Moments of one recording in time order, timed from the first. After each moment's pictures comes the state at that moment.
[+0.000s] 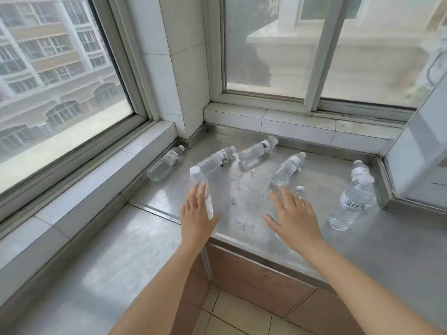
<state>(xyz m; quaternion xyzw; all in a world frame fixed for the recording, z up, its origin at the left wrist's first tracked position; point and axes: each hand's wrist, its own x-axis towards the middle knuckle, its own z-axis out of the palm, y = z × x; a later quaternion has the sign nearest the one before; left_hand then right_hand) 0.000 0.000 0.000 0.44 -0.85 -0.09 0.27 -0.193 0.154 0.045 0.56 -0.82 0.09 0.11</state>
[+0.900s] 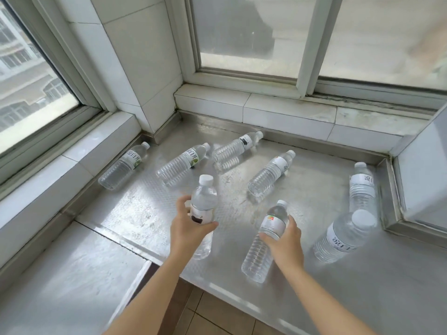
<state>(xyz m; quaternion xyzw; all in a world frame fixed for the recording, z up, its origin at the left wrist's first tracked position) -0.140 -0.022 -0.005 0.55 -0.67 -0.43 0.25 -0.320 0.114 -0.054 0.19 -0.87 0.37 -0.27</state>
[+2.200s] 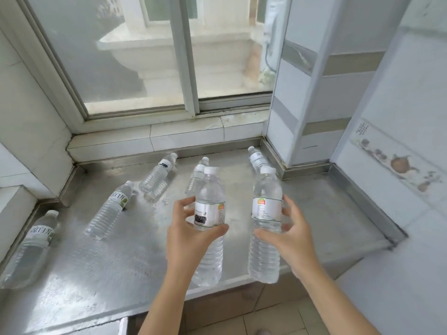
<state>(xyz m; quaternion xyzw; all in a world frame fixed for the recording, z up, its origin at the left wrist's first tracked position) -0.131 0.047 0.092 0.28 -0.76 -0.55 0.20 -0.214 0.235 0.081 0.05 -0.77 0.63 -0.07</state>
